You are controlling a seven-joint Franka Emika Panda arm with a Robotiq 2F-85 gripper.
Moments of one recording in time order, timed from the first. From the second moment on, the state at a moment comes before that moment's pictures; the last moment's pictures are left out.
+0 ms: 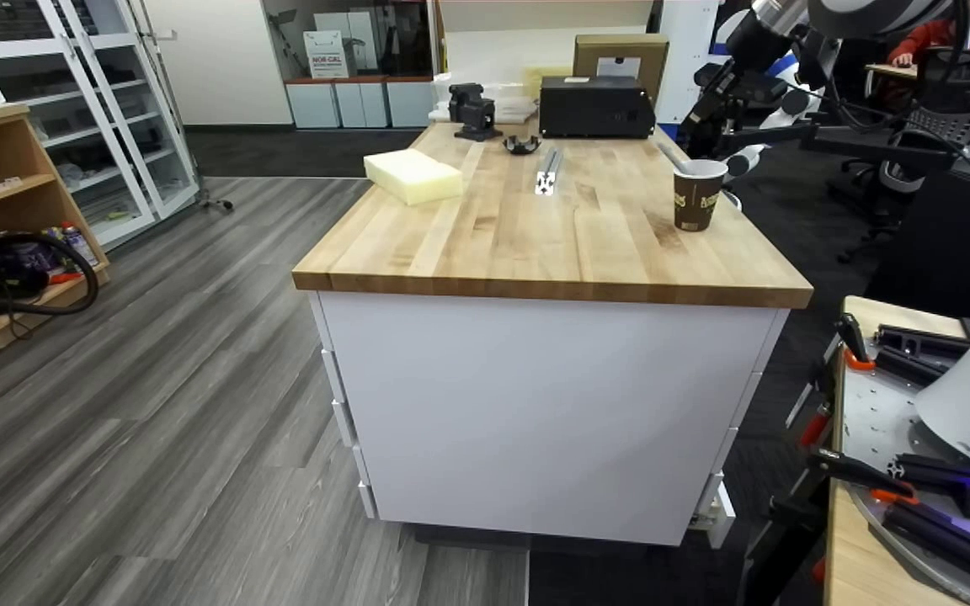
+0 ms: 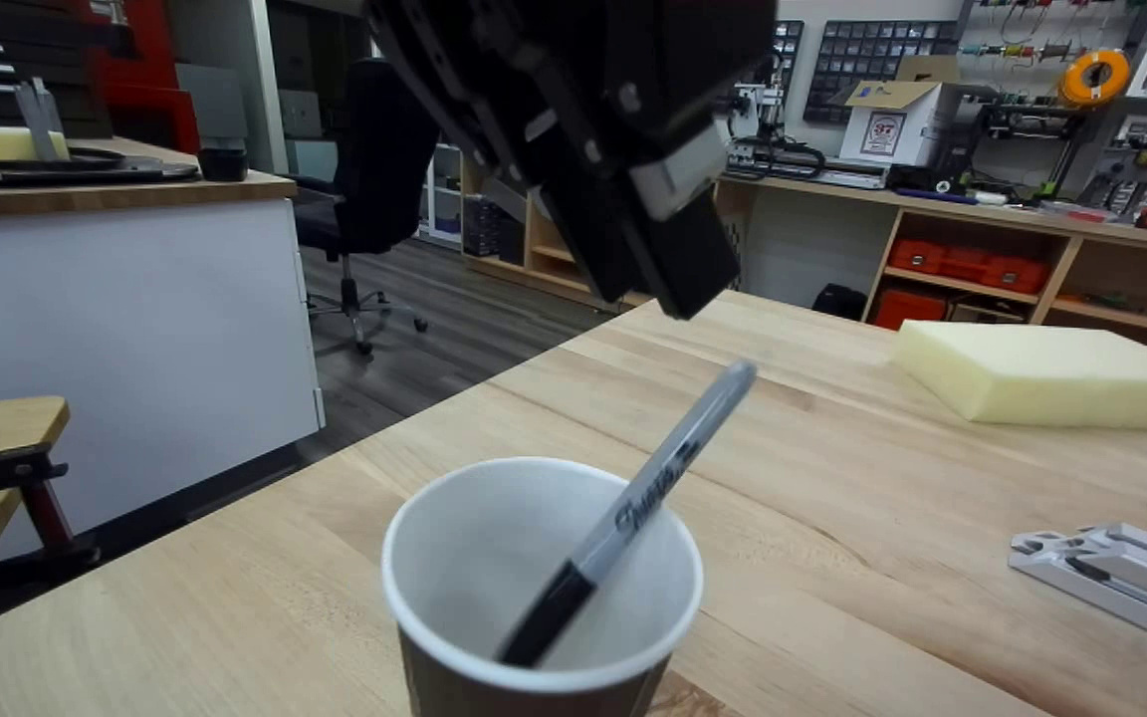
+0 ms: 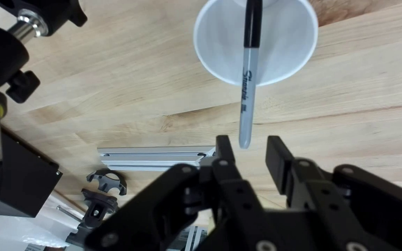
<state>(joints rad) -0.16 -0.40 -0.40 -2.74 -0.19 2.97 -0.47</state>
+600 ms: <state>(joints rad) -0.13 -0.39 -0.43 -2.74 -0.17 2.98 -0.49</state>
